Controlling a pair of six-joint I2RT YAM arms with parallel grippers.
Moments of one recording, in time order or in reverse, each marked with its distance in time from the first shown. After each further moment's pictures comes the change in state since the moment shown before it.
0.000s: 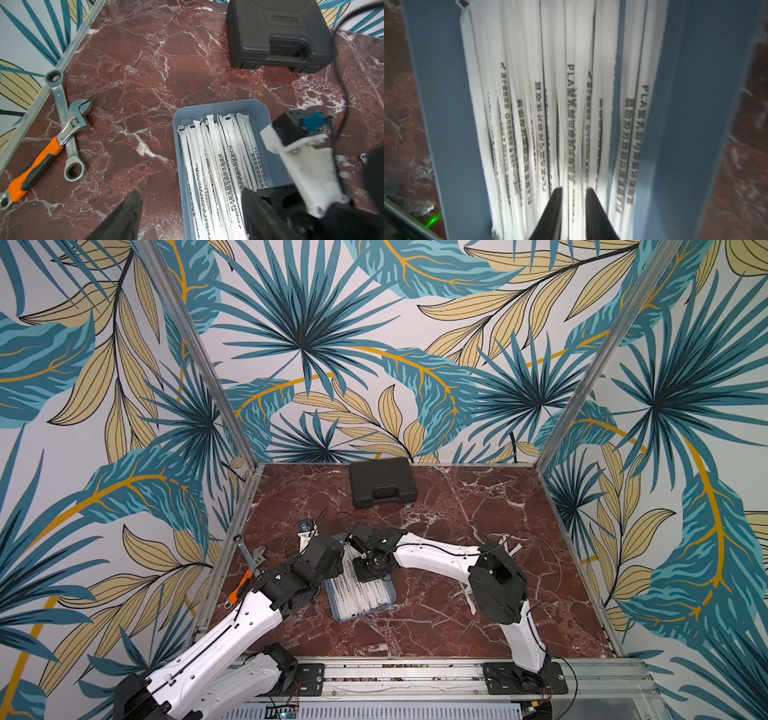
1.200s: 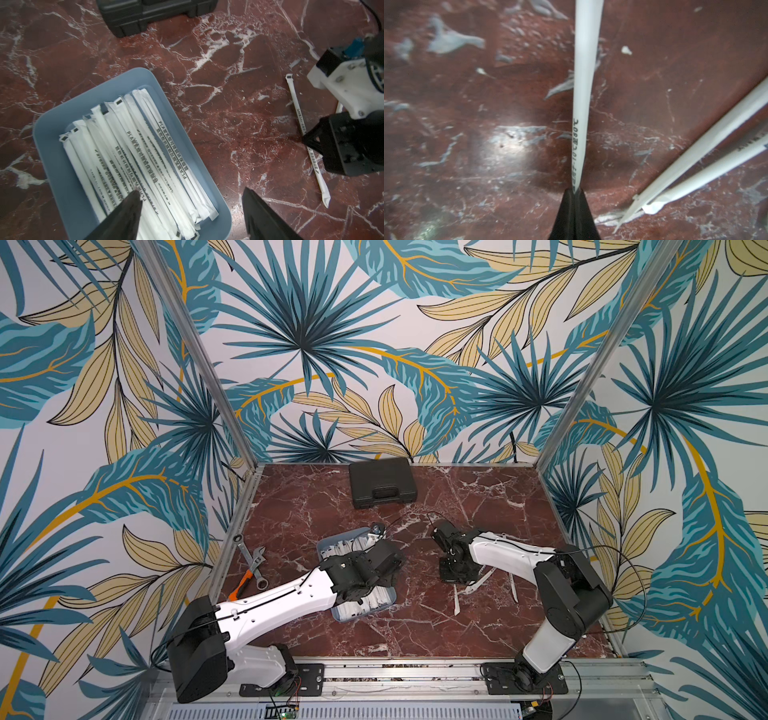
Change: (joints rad) left arm -0.294 0.339 0.153 0.141 0.080 0.019; right arm -0.367 -0.349 -0.563 -0.082 0.144 -0.037
